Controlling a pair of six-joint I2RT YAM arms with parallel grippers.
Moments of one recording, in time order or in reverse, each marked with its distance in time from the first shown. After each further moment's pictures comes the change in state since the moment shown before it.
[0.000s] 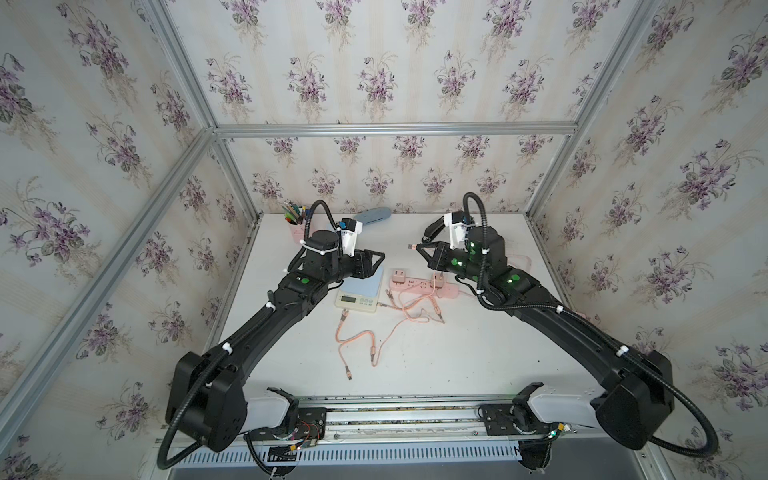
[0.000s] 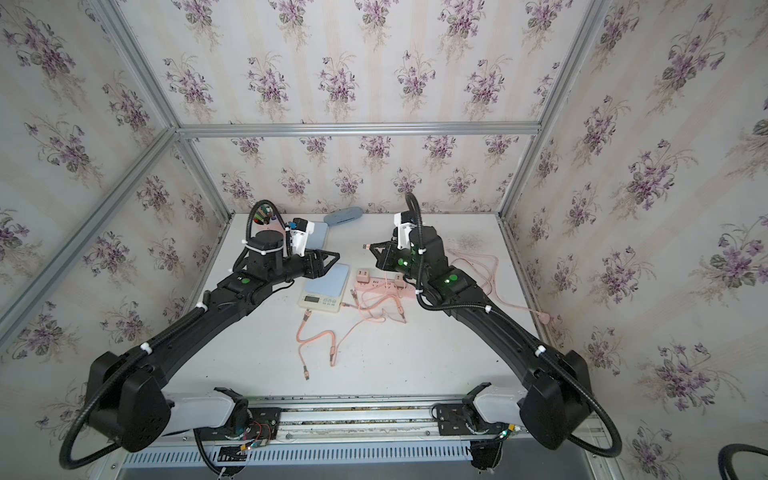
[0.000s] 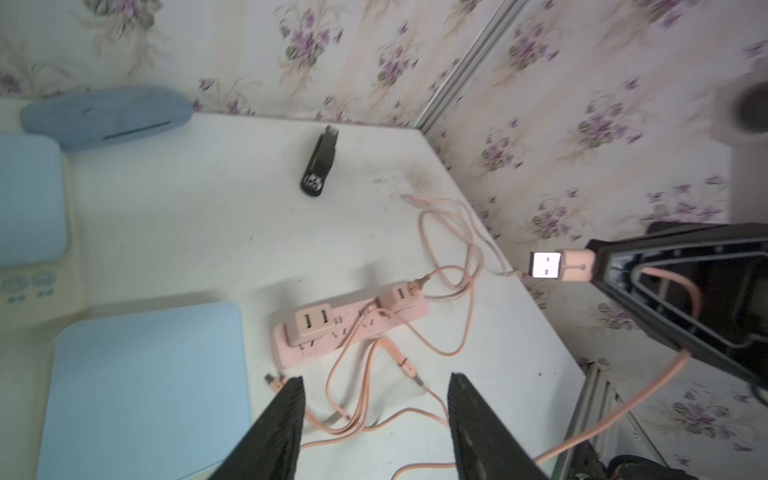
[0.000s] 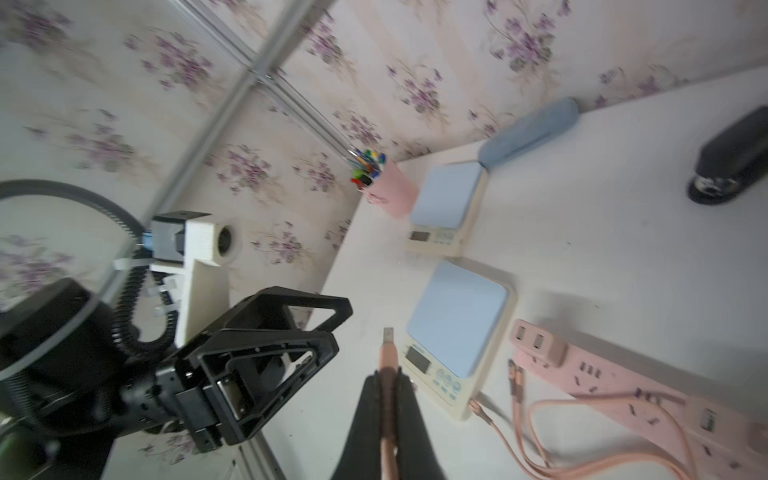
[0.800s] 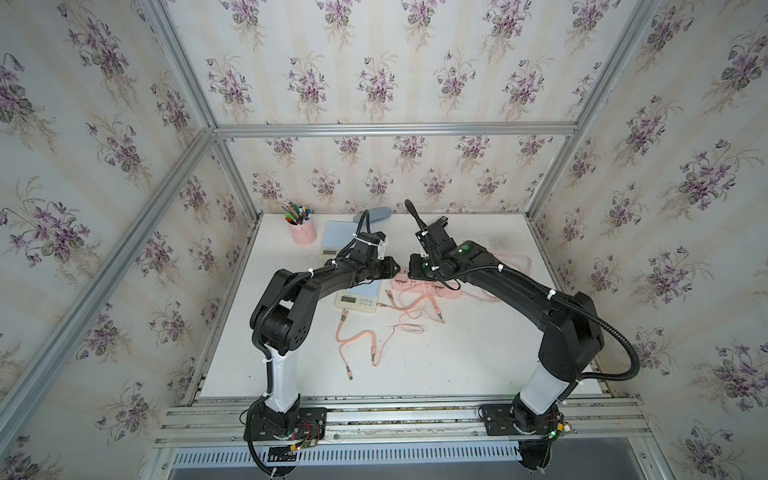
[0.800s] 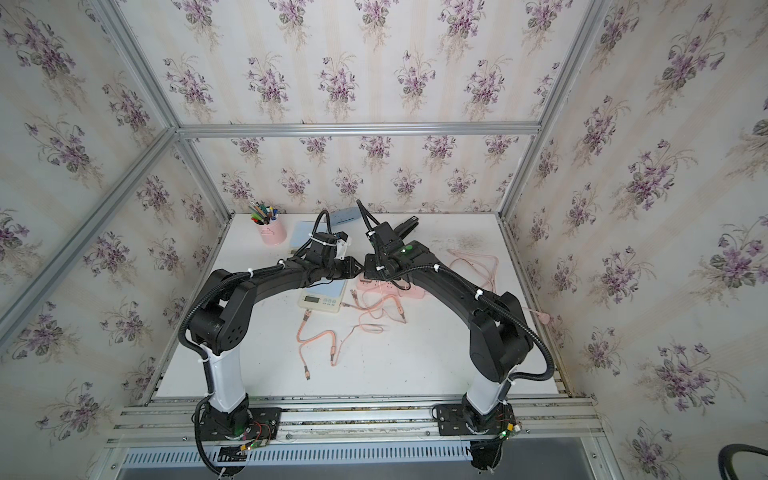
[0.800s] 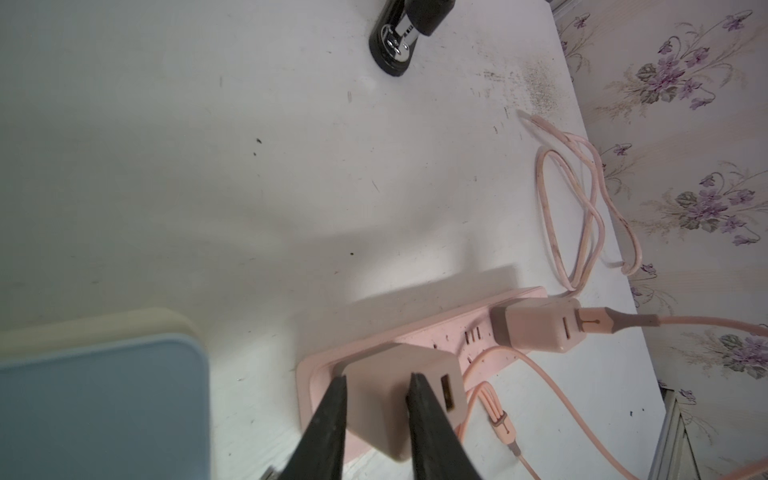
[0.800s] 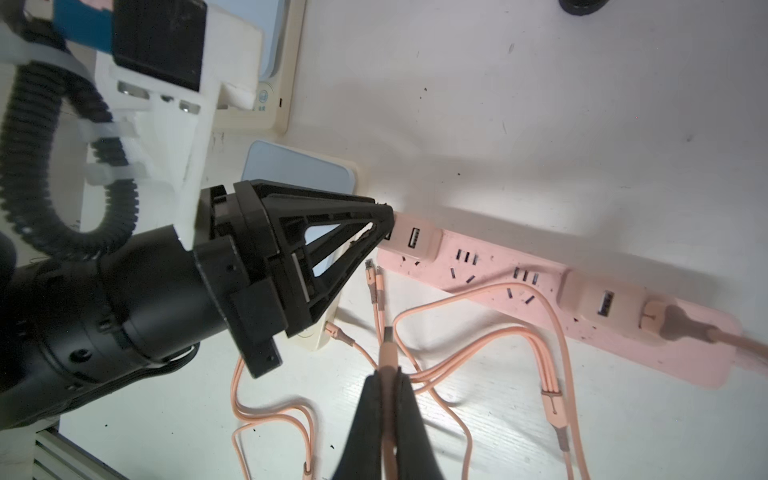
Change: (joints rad) left arm -0.083 0.591 0.246 0.089 -0.014 -0.116; right arm 0.057 0.367 0.333 -0.513 0.202 -0.071
